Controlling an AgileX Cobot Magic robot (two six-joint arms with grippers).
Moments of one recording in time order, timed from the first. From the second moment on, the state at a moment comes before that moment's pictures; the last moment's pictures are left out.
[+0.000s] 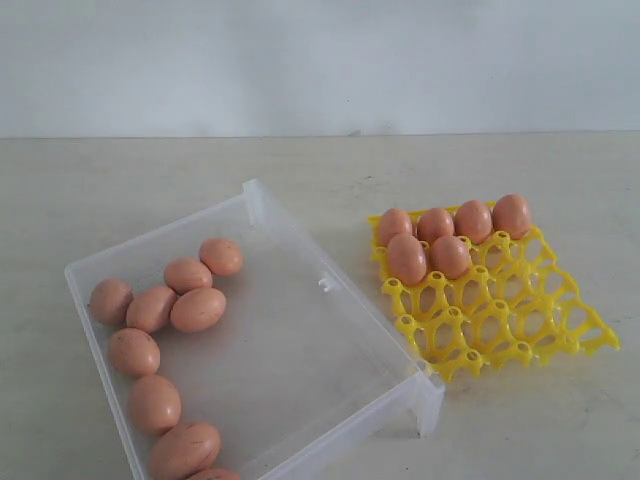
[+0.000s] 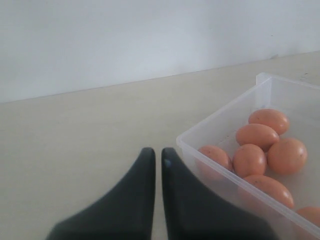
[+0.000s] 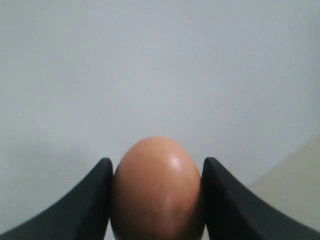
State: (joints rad) left arm -0.03 0.00 0.00 -0.14 0.27 0.26; right arm -0.20 1.37 -0.67 0.25 -0.66 0.40
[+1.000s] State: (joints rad) left arm -0.03 0.00 0.00 -0.14 0.27 0.26; right arm -0.27 1.71 -0.72 -1.45 -0.96 0.92
